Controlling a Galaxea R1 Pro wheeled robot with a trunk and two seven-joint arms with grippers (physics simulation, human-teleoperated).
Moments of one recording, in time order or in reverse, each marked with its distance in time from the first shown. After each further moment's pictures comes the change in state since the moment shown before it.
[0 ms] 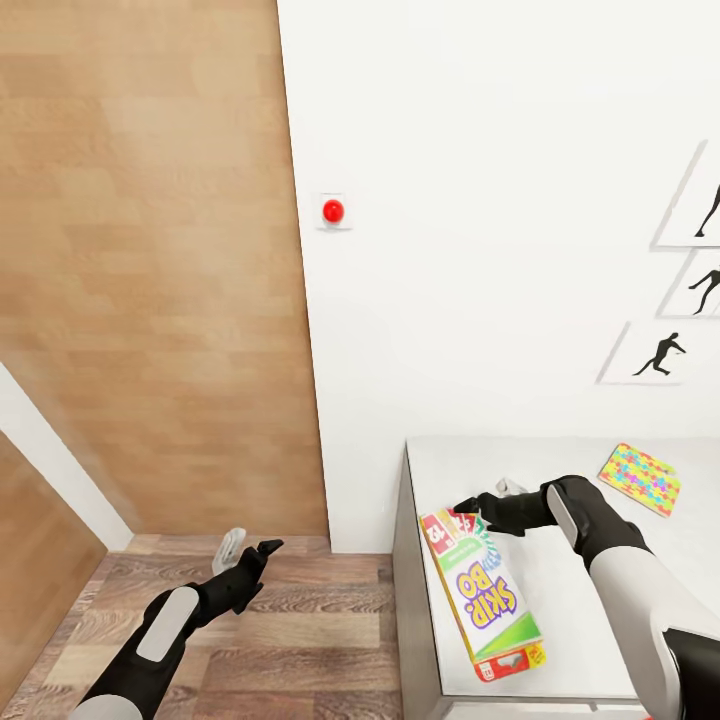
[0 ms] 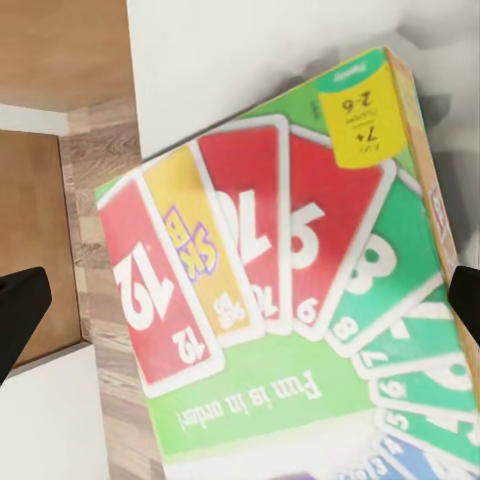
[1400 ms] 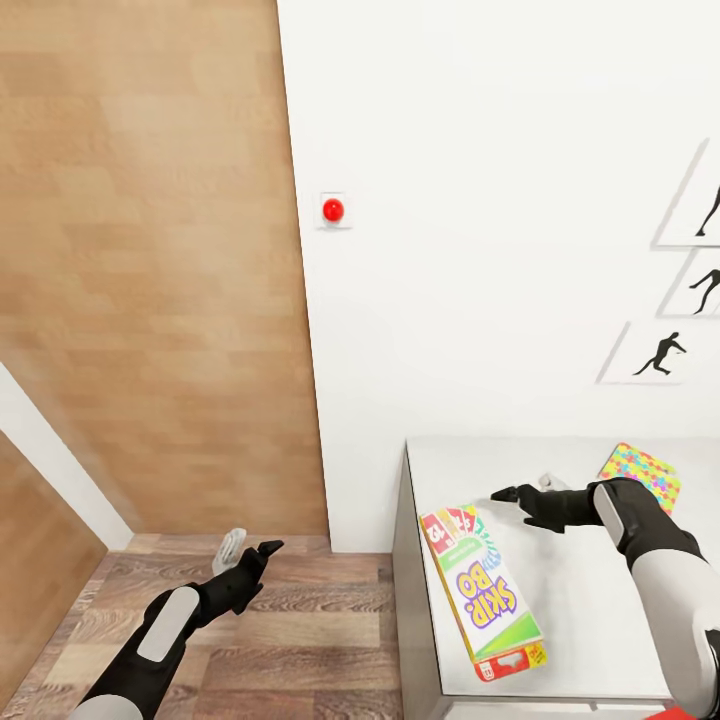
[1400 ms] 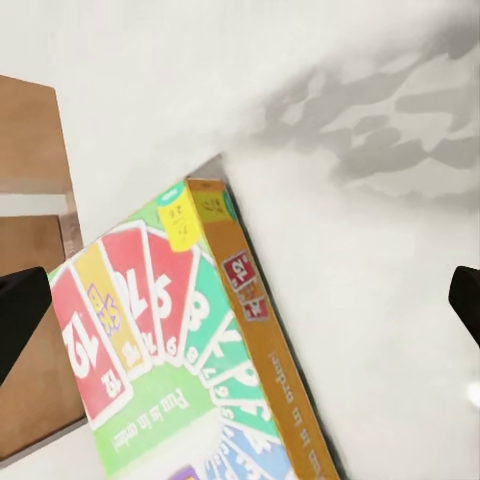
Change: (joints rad) left arm 0.000 -0.001 0.000 0.000 -0.013 0.000 0.001; right arm 0.000 -0.097 -0.145 -0.010 -0.005 -0.004 -0.007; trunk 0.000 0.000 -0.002
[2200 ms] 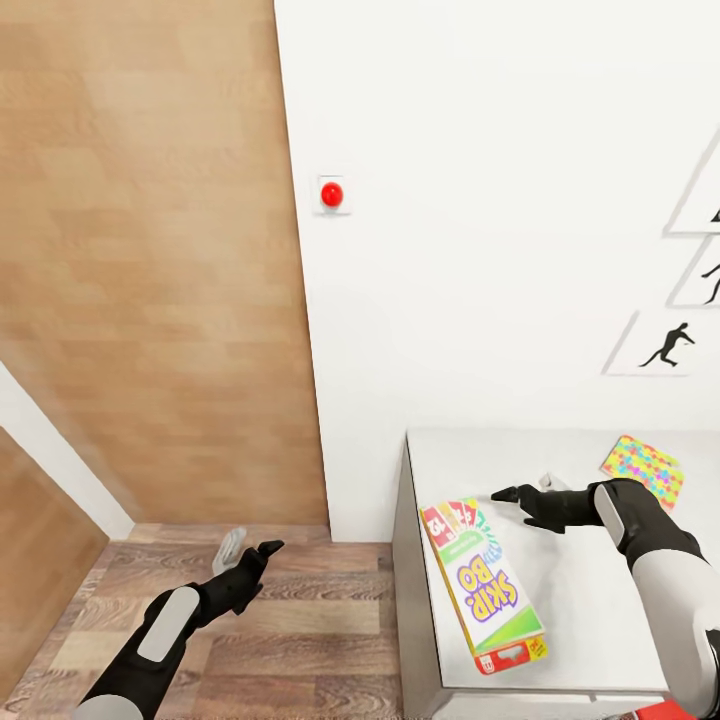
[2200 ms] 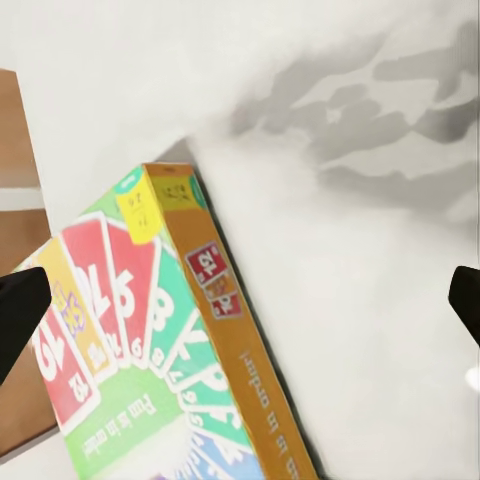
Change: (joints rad) left arm 0.000 -0.001 0.000 0.000 -0.001 0.000 0.000; right arm 0.000 -0.001 -0.003 0.003 -0.001 0.000 0.000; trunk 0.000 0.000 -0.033
